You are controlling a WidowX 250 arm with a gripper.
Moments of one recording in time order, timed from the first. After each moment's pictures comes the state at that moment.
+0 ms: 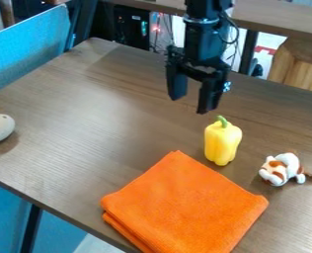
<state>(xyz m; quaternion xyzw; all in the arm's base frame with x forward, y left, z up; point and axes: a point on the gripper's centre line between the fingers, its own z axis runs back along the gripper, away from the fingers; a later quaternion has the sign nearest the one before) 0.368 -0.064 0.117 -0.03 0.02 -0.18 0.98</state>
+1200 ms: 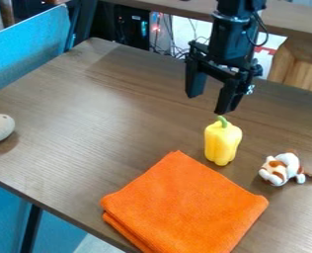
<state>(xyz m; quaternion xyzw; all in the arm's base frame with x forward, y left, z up) 0.370 -0.092 0.124 0.01 0.05 -0.19 0.98</state>
